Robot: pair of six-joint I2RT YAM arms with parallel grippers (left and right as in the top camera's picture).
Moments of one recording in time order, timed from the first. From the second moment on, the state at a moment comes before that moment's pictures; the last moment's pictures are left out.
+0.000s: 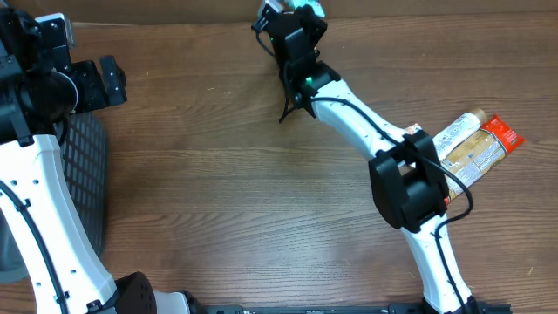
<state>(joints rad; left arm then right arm) 0.34 1.60 2.06 -1.34 0.12 0.06 0.57 2.40 2.02 0.04 0.73 -0.96</state>
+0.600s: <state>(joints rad) 0.34 1.60 2.06 -1.34 0.12 0.06 0.58 2.41 2.02 0.04 0.75 -1.06</state>
